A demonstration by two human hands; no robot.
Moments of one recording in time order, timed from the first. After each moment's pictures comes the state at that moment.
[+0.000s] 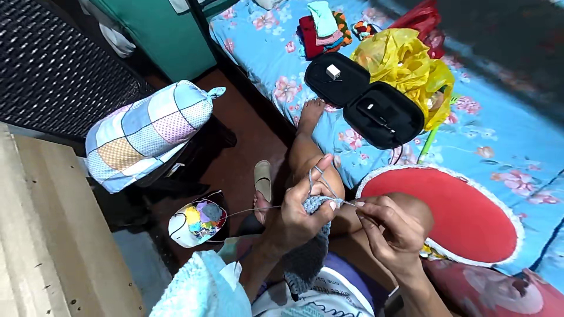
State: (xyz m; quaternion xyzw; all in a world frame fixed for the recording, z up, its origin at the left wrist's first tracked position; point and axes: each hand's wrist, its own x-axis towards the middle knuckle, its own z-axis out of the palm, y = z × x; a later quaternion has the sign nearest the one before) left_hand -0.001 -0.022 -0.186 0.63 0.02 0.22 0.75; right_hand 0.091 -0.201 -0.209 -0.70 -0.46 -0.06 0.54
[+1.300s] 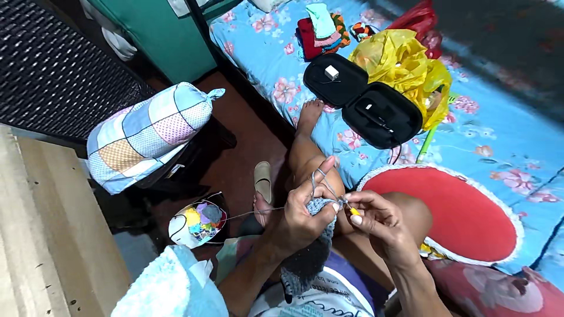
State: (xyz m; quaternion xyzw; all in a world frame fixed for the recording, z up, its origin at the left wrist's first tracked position) left_hand 0.001 -0.032 -0.189 0.64 0.02 0.22 0.74; right_hand 0.088 -0.200 -0.206 -0.51 -0.28 0.31 0.75
